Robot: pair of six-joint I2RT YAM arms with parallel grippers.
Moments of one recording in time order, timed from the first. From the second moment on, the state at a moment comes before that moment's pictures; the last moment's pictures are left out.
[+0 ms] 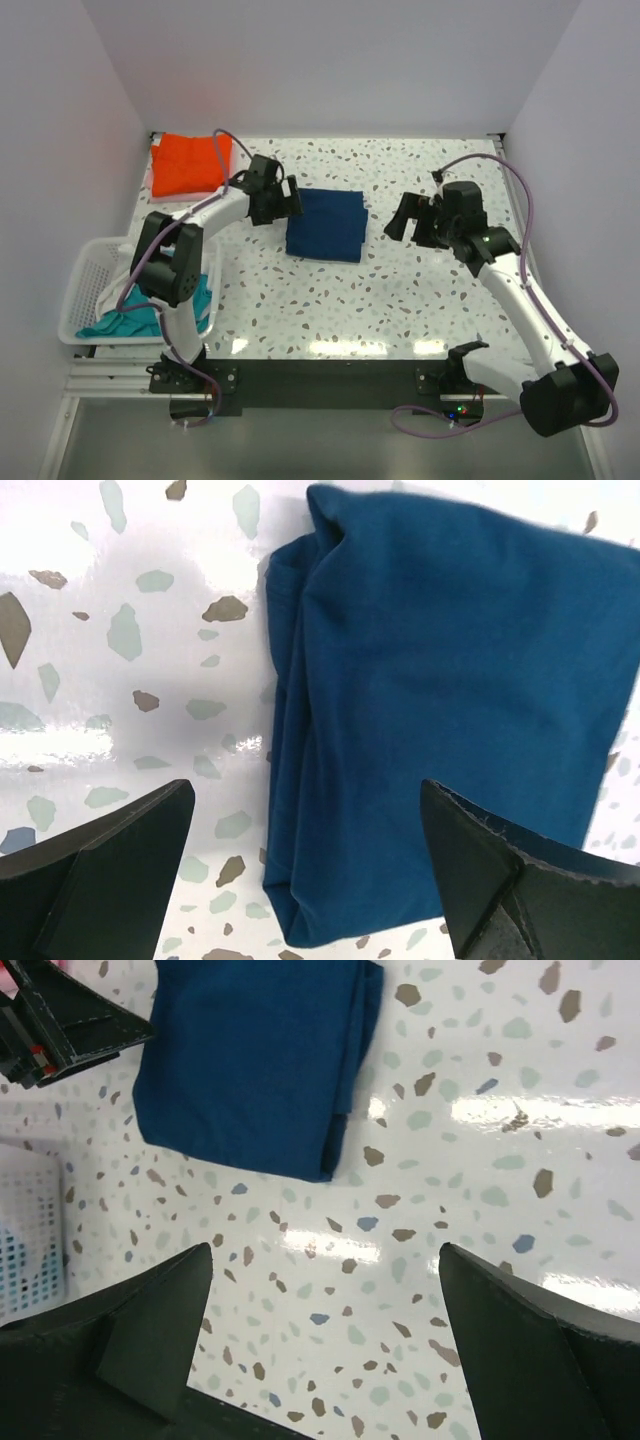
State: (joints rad) left arm -0.37 1.87 1.33 -0.39 0.04 -0.58; right arm 0.29 1.12 1.00 -0.58 -0.16 0.47
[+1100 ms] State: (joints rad) left arm -0.49 2.13 1.55 -0.45 -0.09 -0.53; right arm 0.29 1.02 0.94 -0.76 -0.06 0.34
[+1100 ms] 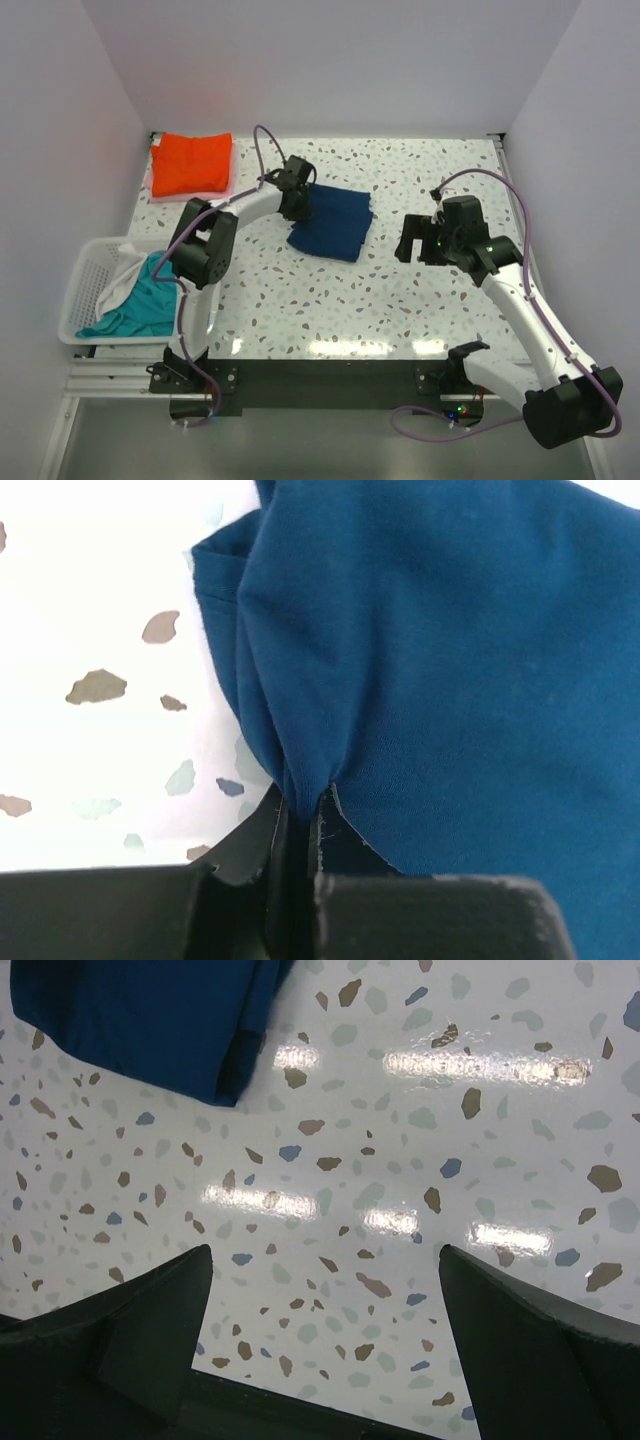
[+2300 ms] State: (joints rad) left arm -0.31 2.30 1.93 -0.47 -0.53 0.04; right arm 0.27 1.06 0.93 -0.76 0.02 0.33
